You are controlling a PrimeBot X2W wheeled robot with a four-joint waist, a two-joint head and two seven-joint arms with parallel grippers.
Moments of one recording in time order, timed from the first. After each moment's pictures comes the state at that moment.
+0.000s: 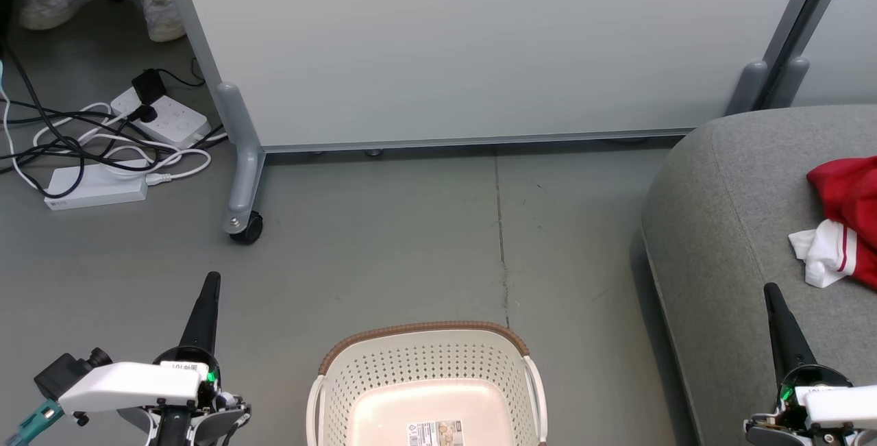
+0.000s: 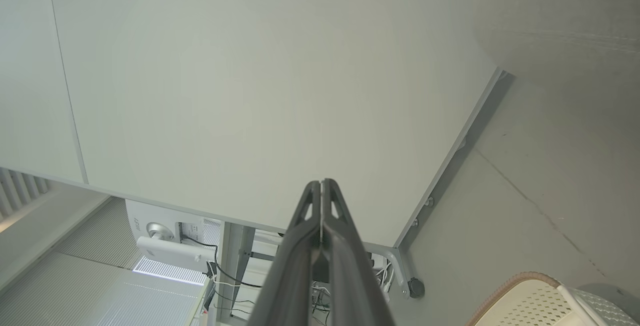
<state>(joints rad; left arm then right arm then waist) -0.07 0.08 0.00 0.20 -1.45 -0.06 0.06 0.03 -0.21 0.10 0.08 1.54 0.13 -0.17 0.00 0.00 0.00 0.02</state>
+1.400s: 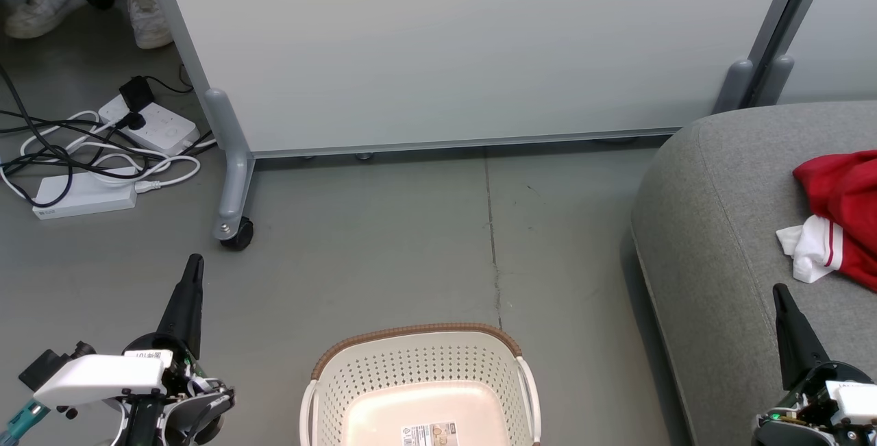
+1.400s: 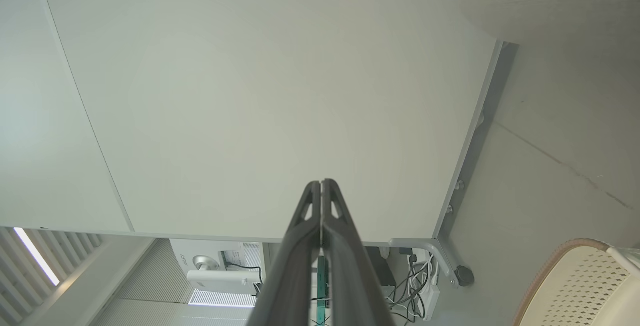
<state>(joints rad) -0.09 0.08 0.05 0.17 -1.66 -0.07 0.13 0.03 -0.29 0.16 0.05 1.86 0.13 -0.20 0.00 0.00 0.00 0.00</state>
